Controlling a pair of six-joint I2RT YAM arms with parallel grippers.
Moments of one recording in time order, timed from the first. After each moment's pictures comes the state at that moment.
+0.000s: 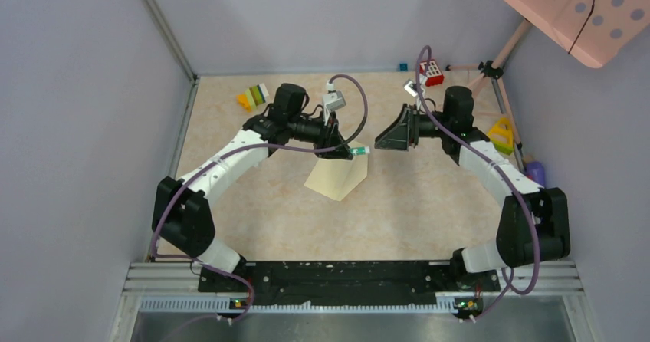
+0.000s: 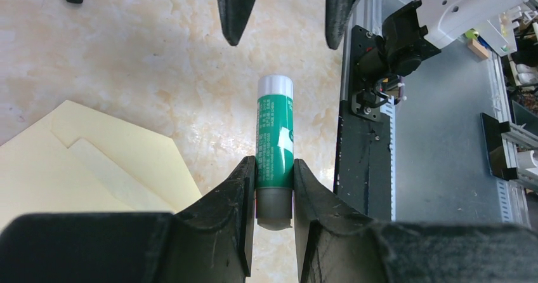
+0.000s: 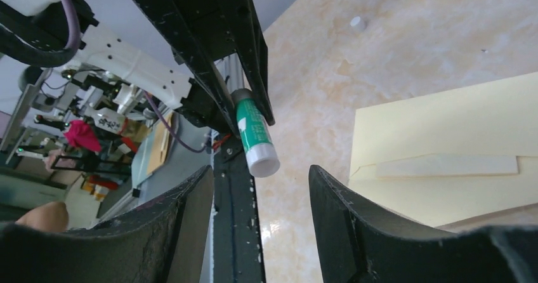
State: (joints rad) left arm -0.52 1.55 1.29 -0.35 0.98 0.04; right arm 0.18 1.41 0.97 0.11 -1.29 0.39
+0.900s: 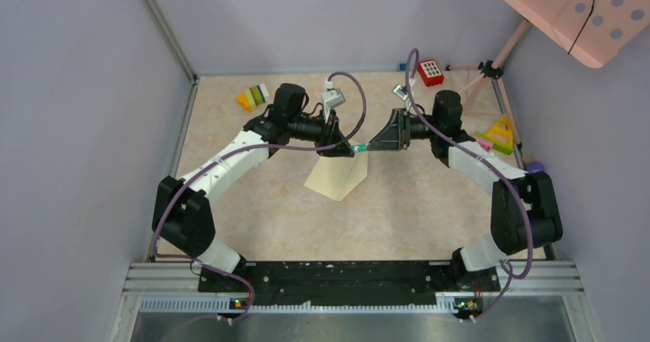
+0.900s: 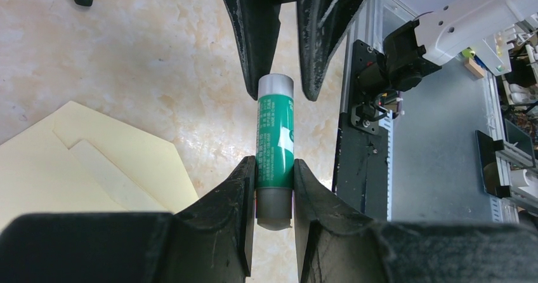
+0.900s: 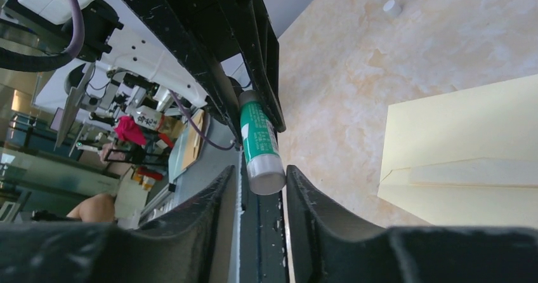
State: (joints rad) left arm -0.52 1.55 1.27 -0.27 0.95 -0.05; right arm 0.23 1.51 0.92 0.42 -1.33 0.68
